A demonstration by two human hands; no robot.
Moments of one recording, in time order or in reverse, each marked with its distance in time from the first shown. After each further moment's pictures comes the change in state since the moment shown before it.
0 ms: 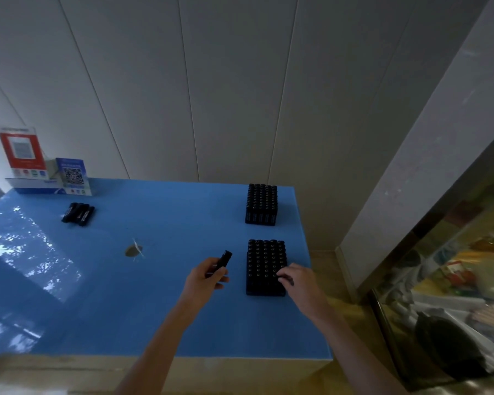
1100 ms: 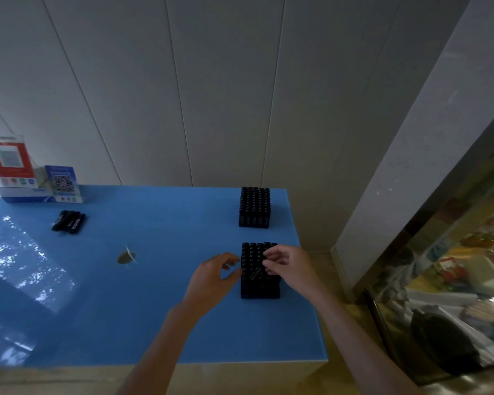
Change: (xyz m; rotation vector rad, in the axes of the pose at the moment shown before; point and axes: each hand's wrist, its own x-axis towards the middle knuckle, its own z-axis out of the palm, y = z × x) left_hand -0.004 0.031 0.022 0.615 -0.021 0.397; right_hand 0.019 -0.049 -0.051 0.567 -0.053 0.202
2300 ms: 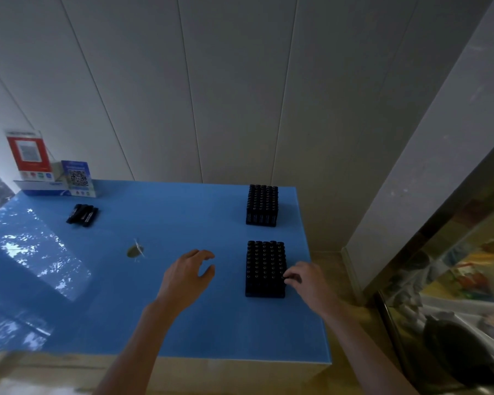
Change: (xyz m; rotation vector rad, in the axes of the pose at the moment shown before) left_hand -0.014 -0.022 -0.045 0.350 0.060 -0.077; right_hand -0.002 0.063 -0.010 -0.534 -0.036 -0.121
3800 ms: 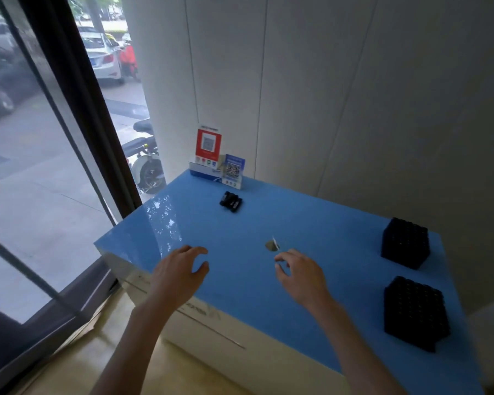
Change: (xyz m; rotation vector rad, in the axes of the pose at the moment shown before) left_hand -0.168 -0.204 -0.210 0.127 0.239 -0.432; right_hand 0.042 -0.324 0.161 -0.125 -0.008 -0.360
